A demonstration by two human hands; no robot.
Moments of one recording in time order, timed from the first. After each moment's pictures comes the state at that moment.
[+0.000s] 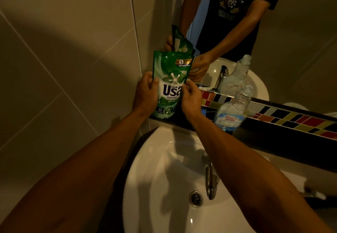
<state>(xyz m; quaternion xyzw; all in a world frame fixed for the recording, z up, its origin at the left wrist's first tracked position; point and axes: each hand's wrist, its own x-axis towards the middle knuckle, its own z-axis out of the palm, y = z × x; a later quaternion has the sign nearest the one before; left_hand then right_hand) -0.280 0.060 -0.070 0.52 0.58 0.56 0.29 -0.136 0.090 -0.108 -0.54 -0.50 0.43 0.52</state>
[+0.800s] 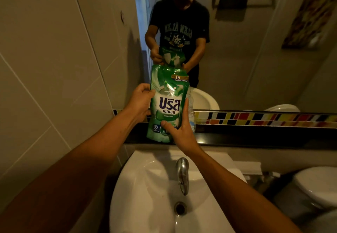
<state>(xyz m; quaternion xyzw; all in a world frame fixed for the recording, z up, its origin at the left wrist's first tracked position) -0.178 -0.011 0.070 0.47 0.50 0.50 0.53 -0.041 -0.074 -0.038 -0.43 -0.54 0.43 0.58</state>
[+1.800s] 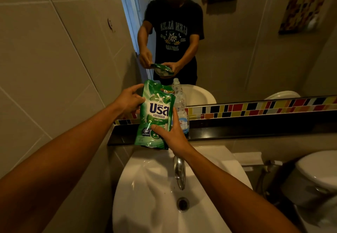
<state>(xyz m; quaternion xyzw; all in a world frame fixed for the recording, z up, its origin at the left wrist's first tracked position) -0.184 -0.003 0.080 0.66 0.55 0.30 0.42 -0.030 -0.089 -0.056 -0.41 -0.46 0.53 0.58</state>
